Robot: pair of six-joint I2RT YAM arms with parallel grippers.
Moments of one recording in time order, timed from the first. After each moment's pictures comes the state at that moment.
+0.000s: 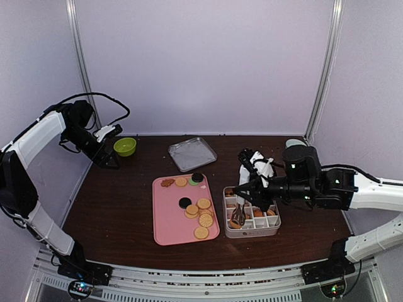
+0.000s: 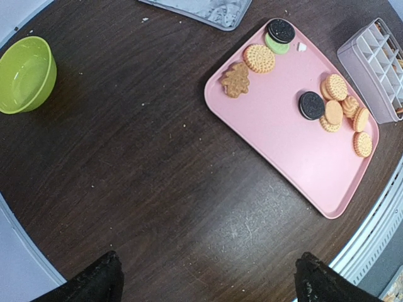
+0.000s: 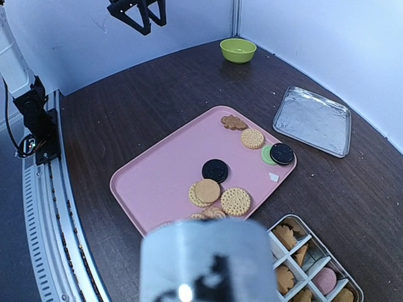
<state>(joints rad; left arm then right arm) -0.07 1.55 1.49 -1.21 0.40 0.55 1.05 1.09 0.85 -0.21 0.03 0.04</state>
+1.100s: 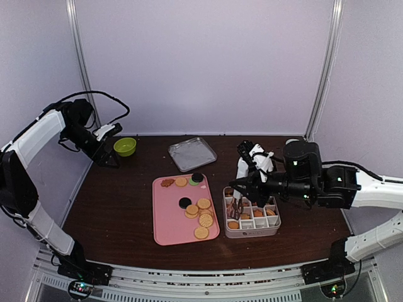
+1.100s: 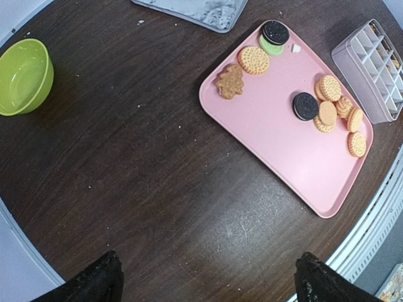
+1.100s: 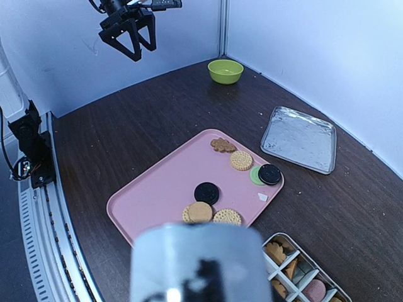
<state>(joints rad) -0.07 1.55 1.51 -1.23 0.41 0.55 1.09 1.10 0.91 -0.21 0.15 0.06</state>
